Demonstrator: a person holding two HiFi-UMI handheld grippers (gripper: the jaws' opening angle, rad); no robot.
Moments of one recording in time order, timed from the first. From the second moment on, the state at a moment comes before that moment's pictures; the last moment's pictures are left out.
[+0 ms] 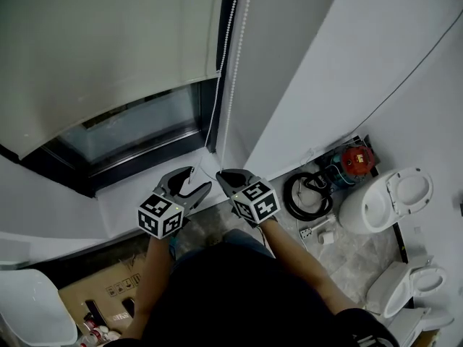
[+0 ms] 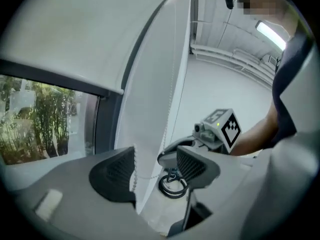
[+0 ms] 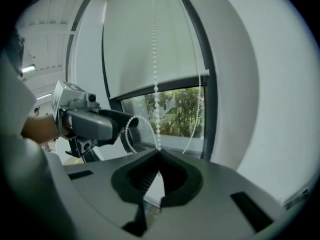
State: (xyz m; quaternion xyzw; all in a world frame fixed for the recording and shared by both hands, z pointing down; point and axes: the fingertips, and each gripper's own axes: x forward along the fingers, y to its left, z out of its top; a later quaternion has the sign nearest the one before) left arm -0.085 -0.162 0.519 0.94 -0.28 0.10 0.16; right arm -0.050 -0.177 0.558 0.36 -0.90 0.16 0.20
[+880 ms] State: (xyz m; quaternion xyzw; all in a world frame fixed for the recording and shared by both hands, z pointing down) left arm -0.023 -0.175 0.394 0.97 -0.24 -0.02 0.09; right arm -0.054 -0.129 0.617 0.31 -0.89 0.18 0.28
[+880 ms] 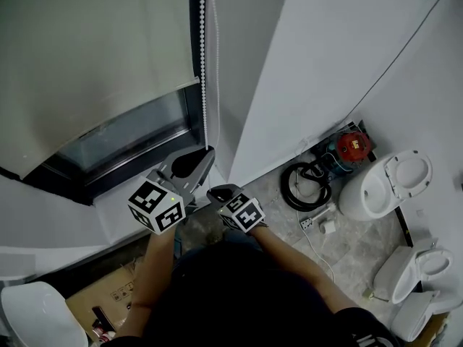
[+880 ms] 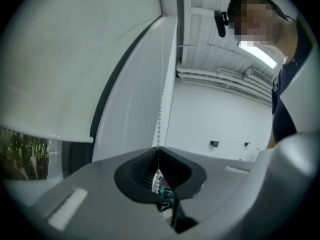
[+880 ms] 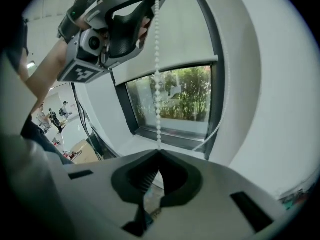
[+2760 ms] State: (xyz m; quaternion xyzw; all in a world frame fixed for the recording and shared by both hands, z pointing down) left arm -0.119 -0.188 0.331 0.89 -0.45 -0.03 0.00; right arm 0.015 -0.151 0.295 0.54 -0.84 -0.10 0.00
